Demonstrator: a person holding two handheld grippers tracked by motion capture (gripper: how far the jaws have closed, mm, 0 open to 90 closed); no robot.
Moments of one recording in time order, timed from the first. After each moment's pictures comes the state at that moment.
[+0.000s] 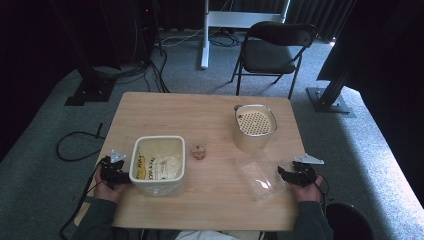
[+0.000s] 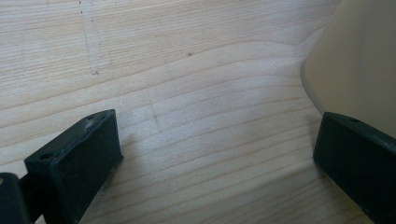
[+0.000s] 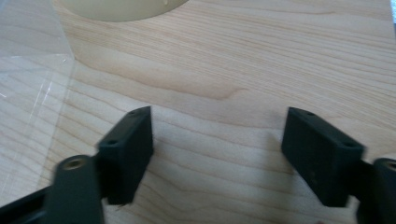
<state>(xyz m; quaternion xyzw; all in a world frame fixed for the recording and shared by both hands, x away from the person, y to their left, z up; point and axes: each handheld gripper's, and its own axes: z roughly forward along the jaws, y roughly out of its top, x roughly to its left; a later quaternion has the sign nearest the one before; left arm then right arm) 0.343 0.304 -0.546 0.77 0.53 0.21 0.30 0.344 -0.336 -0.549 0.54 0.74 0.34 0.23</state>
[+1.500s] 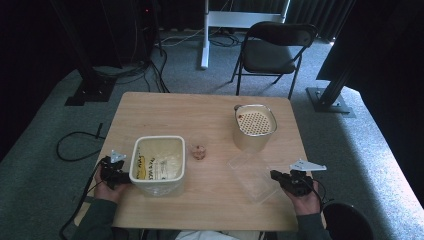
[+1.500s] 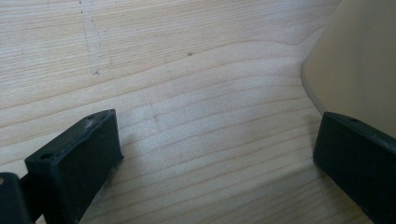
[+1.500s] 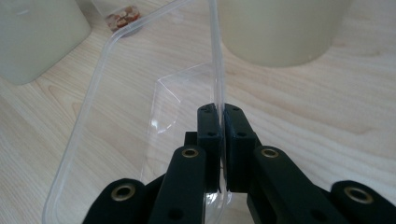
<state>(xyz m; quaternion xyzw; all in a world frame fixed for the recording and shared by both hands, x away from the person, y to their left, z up) 0.343 0.304 -0.546 0.76 0.53 0.22 0.30 0.291 -0.290 -0.486 0.45 0.78 0.42 0.14</state>
